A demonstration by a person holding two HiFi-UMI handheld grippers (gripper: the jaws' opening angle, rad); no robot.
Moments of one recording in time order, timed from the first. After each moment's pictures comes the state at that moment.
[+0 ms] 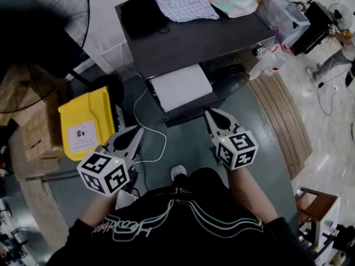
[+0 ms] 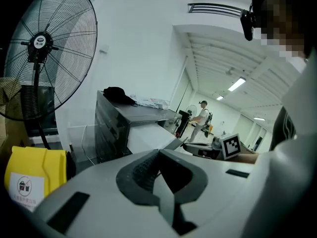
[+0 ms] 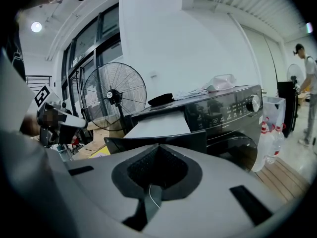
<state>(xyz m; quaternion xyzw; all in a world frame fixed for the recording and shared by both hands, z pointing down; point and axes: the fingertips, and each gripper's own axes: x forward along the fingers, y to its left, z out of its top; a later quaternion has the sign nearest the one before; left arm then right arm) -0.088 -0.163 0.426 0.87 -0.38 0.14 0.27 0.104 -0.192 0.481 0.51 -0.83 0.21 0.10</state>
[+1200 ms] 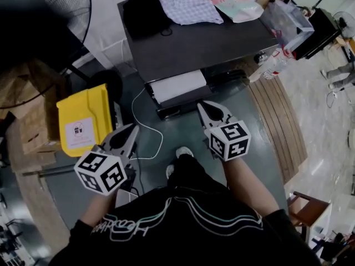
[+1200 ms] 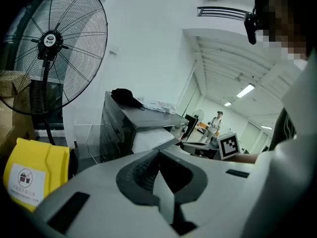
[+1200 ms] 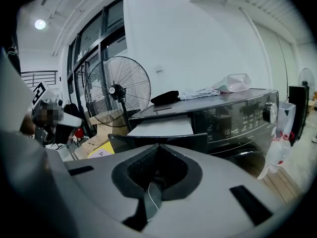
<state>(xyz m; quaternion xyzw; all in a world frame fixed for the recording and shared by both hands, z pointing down) -0.093 -0.190 0.419 0.85 -0.42 0.12 0.30 0.090 -0.244 0.471 0.48 -0.84 0.20 0.14</state>
